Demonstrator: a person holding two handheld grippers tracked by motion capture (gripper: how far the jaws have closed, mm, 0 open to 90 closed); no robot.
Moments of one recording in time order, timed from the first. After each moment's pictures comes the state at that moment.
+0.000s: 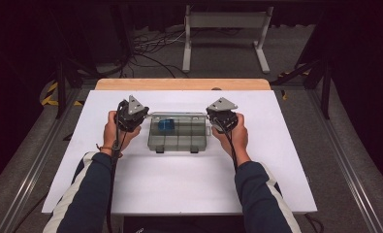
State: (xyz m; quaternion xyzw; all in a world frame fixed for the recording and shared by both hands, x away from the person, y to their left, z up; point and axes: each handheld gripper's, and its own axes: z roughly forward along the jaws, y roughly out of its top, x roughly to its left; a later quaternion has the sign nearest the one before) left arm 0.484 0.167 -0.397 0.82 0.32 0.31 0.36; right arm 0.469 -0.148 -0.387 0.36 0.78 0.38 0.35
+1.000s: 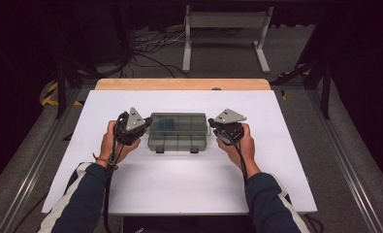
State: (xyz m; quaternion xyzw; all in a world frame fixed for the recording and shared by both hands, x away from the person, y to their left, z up) left arm 0.441 0.165 -0.398 0.83 0.26 0.30 0.39; right arm 0.435 -0.164 -0.395 0.32 0.80 0.40 0.31
